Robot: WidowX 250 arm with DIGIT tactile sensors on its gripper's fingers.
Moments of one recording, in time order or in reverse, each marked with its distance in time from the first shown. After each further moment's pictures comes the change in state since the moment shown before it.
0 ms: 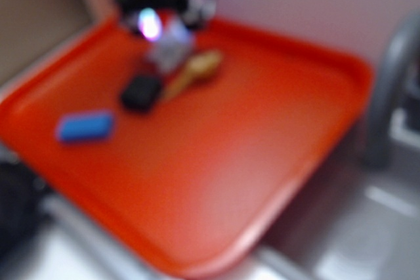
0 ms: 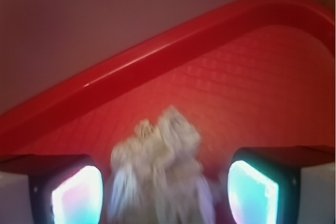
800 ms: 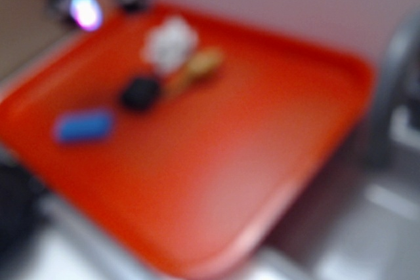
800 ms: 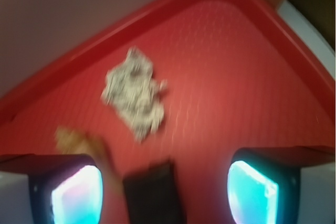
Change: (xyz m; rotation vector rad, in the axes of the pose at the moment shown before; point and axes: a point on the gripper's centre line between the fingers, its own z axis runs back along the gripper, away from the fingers) arm -0.036 0.025 0.080 0.013 0.036 0.107
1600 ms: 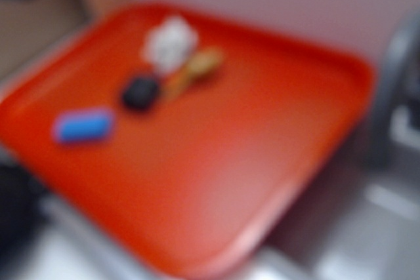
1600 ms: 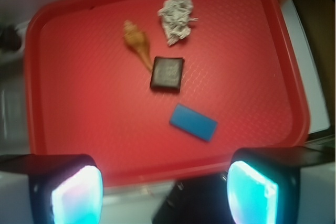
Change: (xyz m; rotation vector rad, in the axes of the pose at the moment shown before) arm -0.074 0.010 0.121 -0.051 0.168 -0.309
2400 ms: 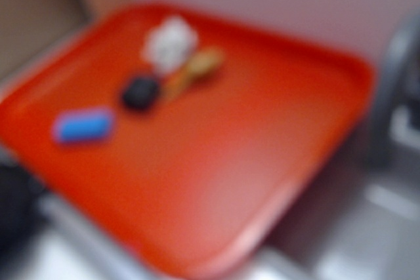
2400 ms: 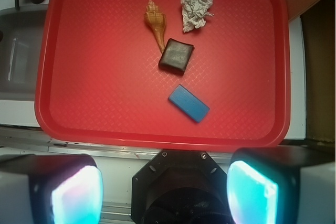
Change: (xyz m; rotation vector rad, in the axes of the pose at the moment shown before) arm -0.036 -0.004 0.042 0.032 0.079 -0.327
